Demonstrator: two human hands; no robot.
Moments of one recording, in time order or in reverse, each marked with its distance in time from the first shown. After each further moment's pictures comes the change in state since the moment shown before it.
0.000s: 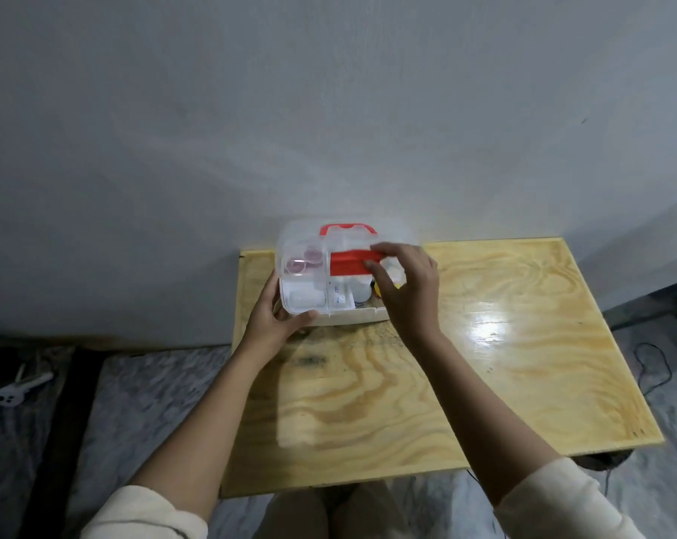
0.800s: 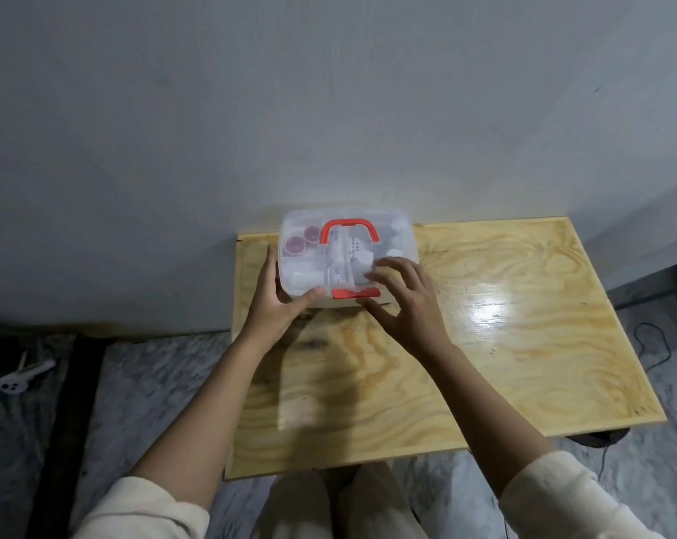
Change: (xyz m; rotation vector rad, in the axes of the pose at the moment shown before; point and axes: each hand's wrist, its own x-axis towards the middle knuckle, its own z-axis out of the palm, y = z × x) left_hand 0.000 0.000 0.005 0.084 -0.003 -0.017; right_hand -0.047 0.043 -0.004 -0.222 -0.342 -0.122
